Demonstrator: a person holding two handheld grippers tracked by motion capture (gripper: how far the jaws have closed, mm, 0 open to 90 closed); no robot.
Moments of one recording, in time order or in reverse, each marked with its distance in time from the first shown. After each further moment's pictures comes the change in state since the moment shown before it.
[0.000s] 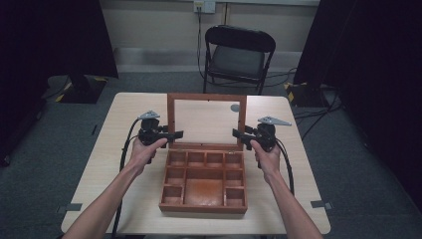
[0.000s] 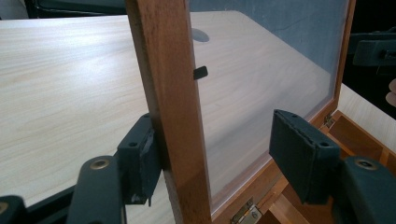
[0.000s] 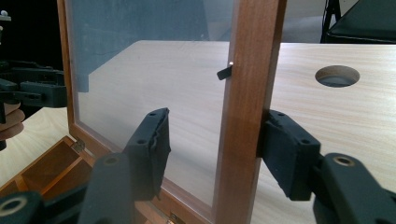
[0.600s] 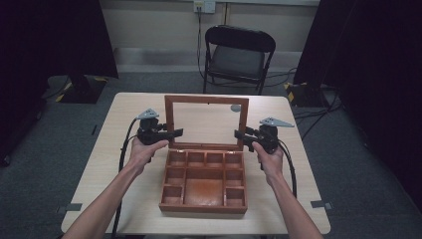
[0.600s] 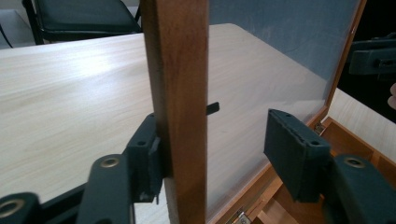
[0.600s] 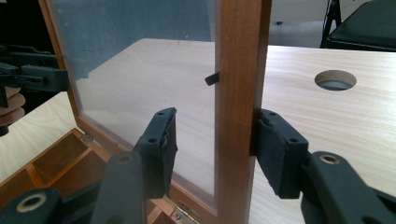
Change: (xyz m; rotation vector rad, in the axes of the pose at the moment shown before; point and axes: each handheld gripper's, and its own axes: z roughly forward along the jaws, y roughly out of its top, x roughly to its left) left arm -0.010 0.007 -0.010 -0.035 0.009 0.057; right arm 0.007 0.002 -0.012 0.002 0.004 -0.036
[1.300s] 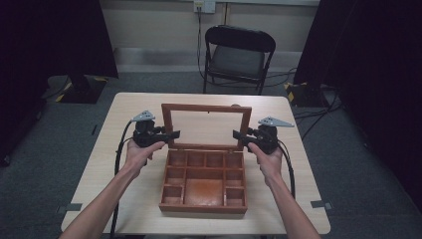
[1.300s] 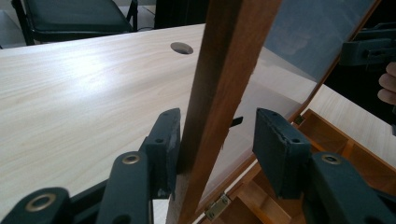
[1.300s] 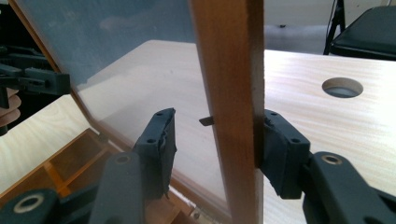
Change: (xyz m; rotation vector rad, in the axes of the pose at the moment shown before) left arm -0.009 -0.001 -0.018 0.011 -0.033 0.010; right arm 0.014 0.007 -0.008 0.003 0.011 -0.022
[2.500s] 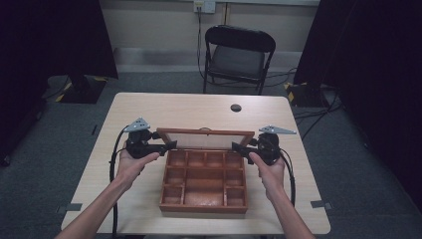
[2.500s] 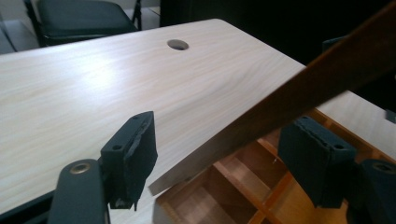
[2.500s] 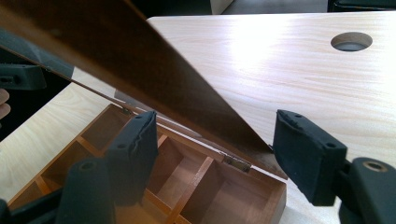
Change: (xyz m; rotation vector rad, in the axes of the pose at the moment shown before) left arm -0.027 -0.011 -0.034 -0.023 0.050 0.046; right arm 0.026 -0.009 -0.025 0.096 -0.021 0.088
